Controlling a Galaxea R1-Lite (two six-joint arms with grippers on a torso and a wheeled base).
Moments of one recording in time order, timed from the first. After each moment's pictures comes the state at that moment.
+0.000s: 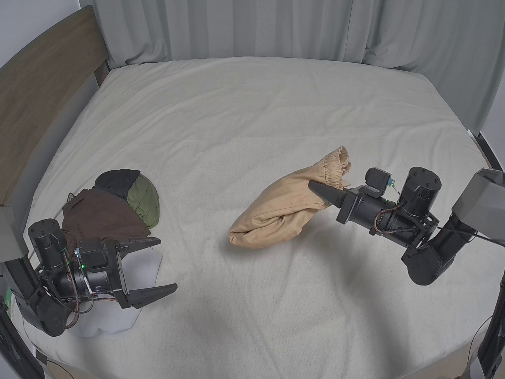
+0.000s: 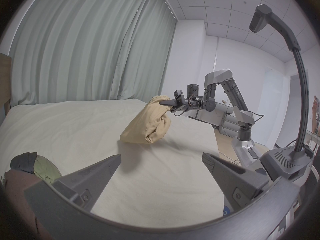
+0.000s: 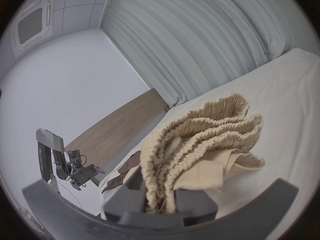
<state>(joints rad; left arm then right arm) -0.05 1.93 -0.19 -1.54 -1.03 0.23 0.38 2.11 -0.76 -1.43 0.49 0.42</state>
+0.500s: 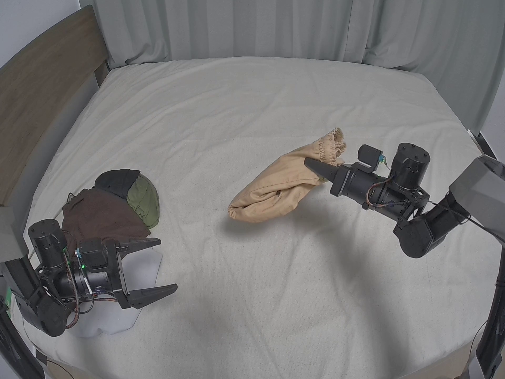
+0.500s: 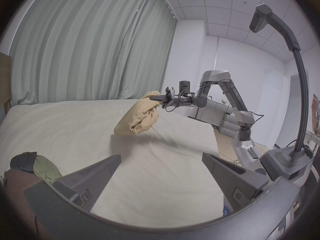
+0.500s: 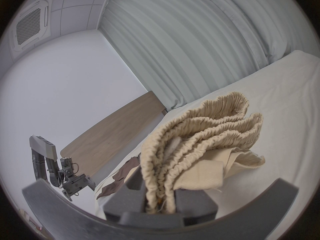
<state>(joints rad) -0.05 1.93 -0.19 -1.54 -1.03 0.23 0.35 2.16 -1.01 -1.24 0.50 0.42</state>
